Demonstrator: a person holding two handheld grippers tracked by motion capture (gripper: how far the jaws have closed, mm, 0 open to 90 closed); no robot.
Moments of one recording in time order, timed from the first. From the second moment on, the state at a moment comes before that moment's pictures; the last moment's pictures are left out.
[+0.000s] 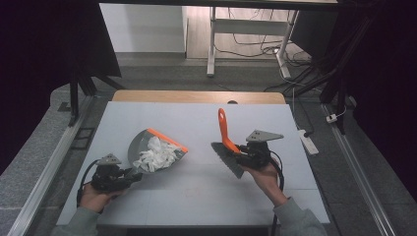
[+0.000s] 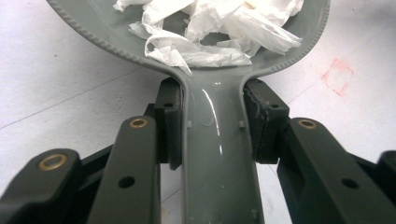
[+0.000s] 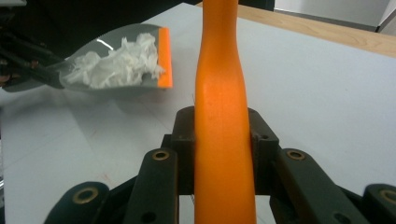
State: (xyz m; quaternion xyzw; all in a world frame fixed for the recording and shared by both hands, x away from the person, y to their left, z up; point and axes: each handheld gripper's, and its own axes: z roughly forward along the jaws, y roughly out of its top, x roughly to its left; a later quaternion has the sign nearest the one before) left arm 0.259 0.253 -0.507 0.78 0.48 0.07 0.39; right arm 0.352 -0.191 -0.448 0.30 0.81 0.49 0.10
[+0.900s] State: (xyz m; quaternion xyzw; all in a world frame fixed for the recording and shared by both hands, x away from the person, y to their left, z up) left arm 0.259 0.254 -0.505 0.74 0.53 0.10 0.39; right arm 0.342 -0.223 -0.460 0.31 0.81 0.48 0.06
